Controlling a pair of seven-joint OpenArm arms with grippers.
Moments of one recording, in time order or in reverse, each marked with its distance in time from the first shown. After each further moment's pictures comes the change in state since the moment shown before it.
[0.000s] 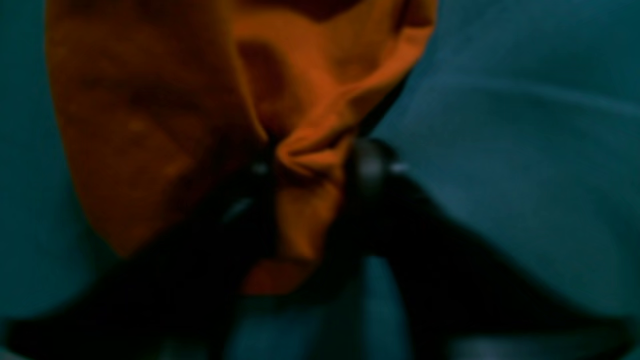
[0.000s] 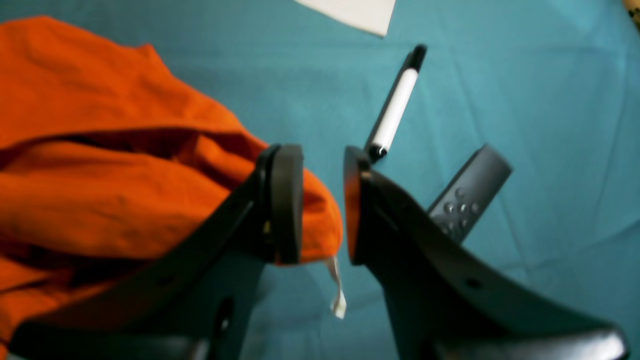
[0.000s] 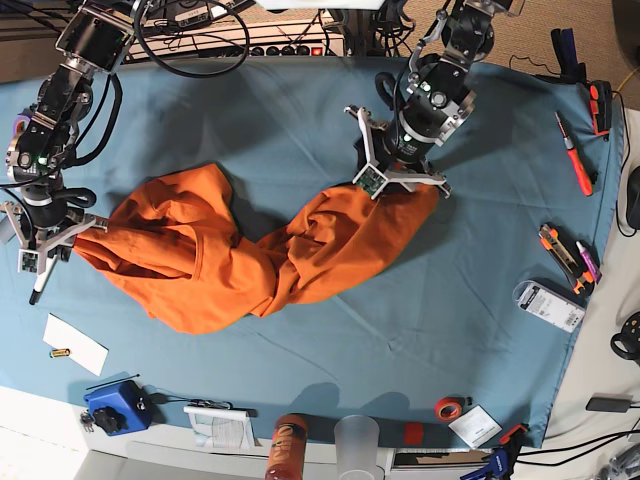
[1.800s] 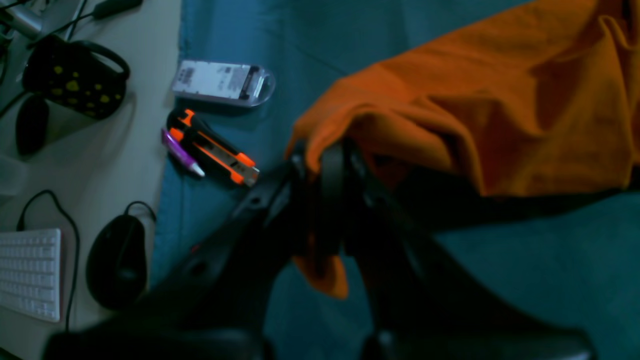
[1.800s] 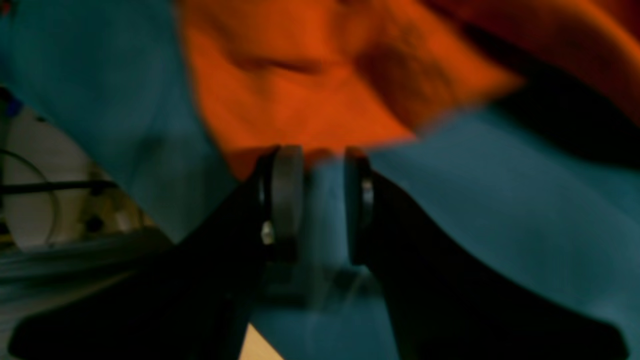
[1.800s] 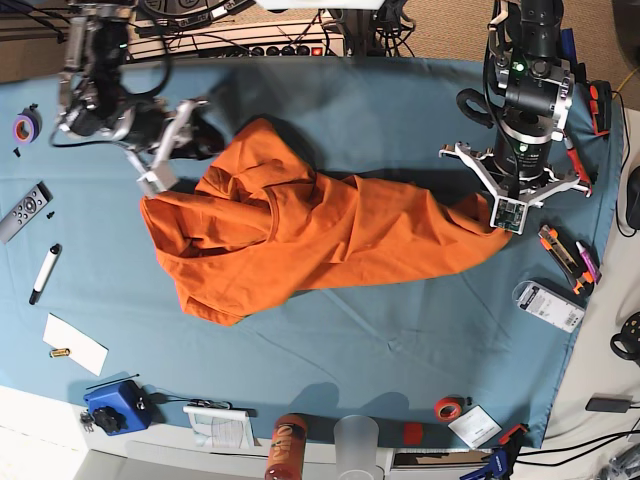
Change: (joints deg) left arm 6.6 -3.0 -21.4 31.9 -4.0 6.6 19.5; right arm -17.7 -1.1 -14.8 3.5 44.9 21.5 -22.2
